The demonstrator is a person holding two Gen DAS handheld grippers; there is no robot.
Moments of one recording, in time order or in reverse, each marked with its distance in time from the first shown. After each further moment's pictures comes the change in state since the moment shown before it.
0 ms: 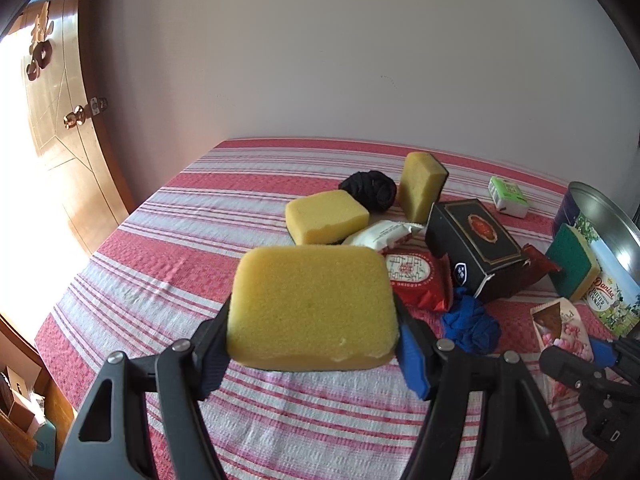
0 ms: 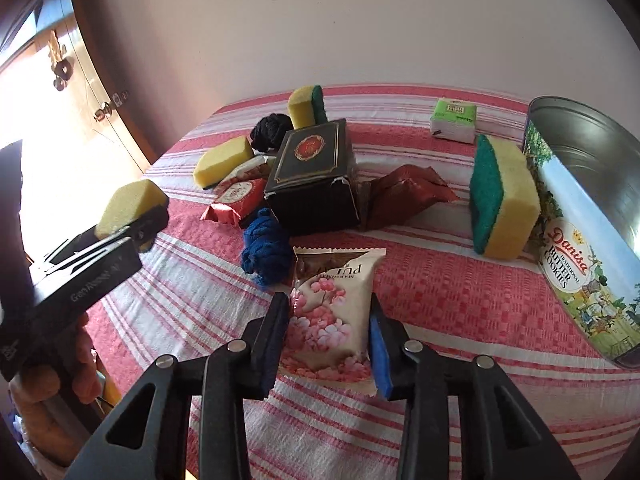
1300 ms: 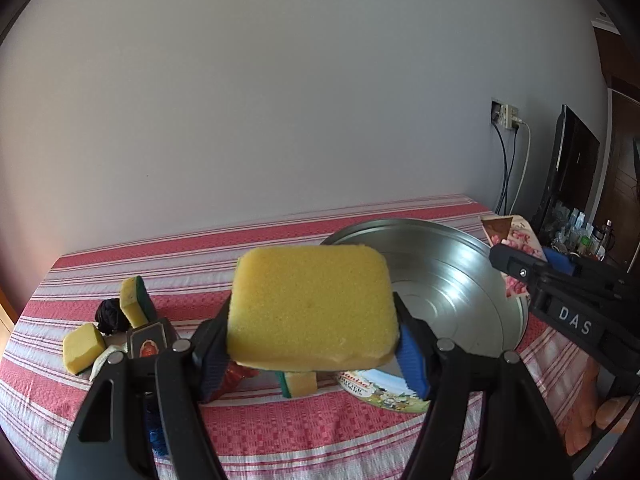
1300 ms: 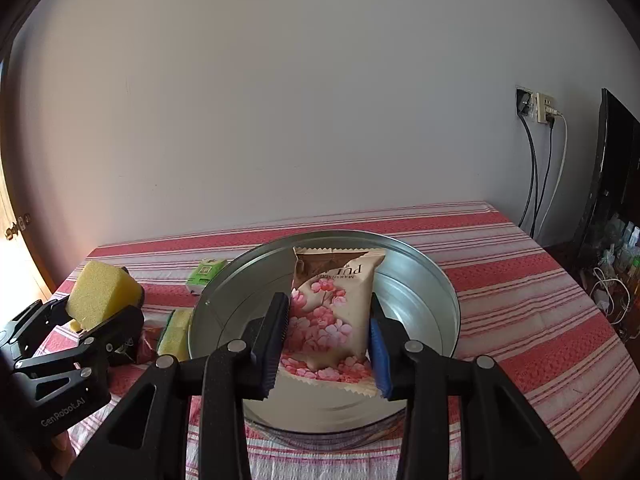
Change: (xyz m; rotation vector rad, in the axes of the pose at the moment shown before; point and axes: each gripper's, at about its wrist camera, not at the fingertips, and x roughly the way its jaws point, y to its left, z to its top) left arm -0.064 -0.223 0.044 0.265 -0.167 -0.428; right arm -0.146 -0.156 0.023 0.167 -0.354 -0.467
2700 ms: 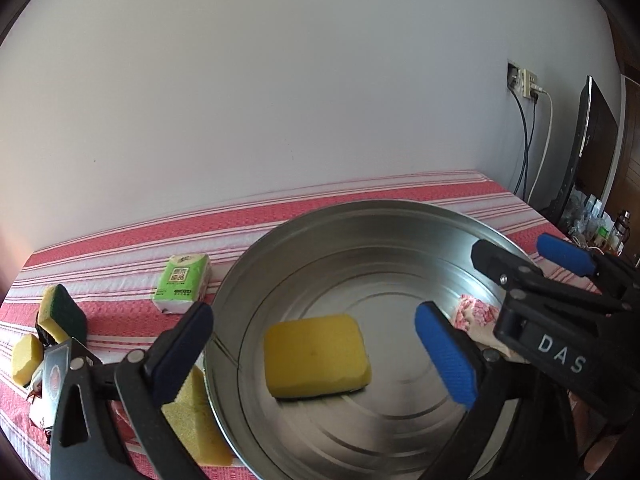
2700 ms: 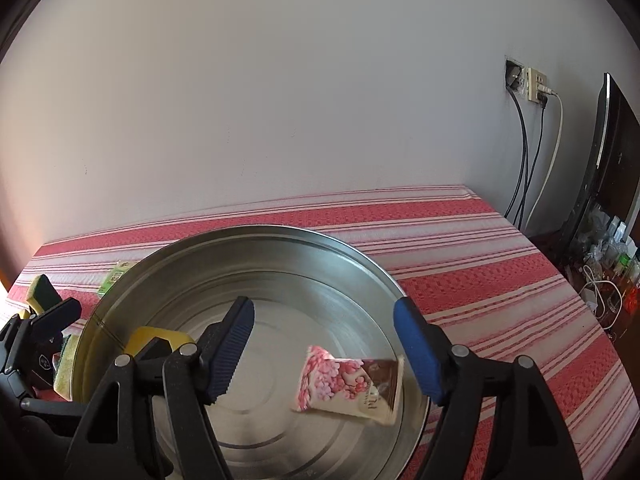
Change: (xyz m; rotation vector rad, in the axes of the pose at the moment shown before) left arm 0.101 -0.062 0.010 -0.005 0.100 0.028; right arm 0.083 -0.048 0.012 0.020 0.083 -0.106
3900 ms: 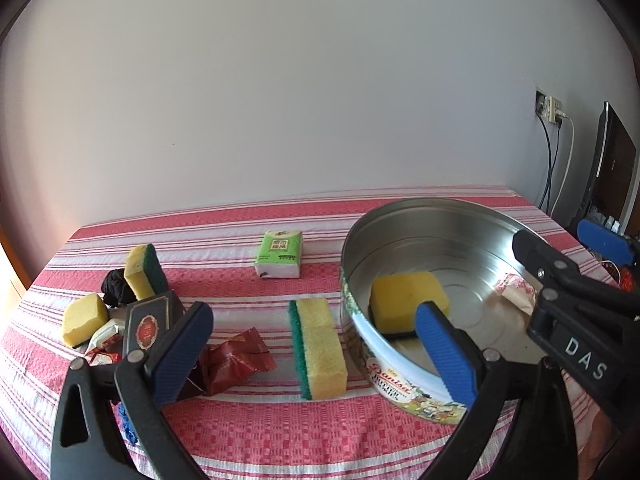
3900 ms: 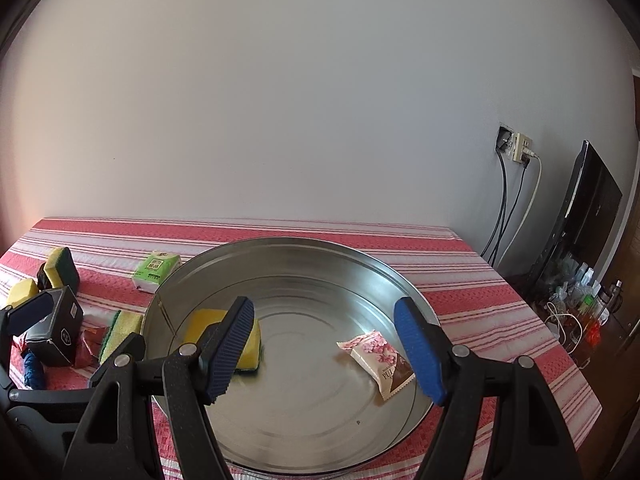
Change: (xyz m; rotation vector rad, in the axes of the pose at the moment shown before) left arm -0.053 0.076 -0.040 -0.073 -0.061 0.104; right arm -0.063 0.083 -0.022 -0.142 -0.109 -0.114
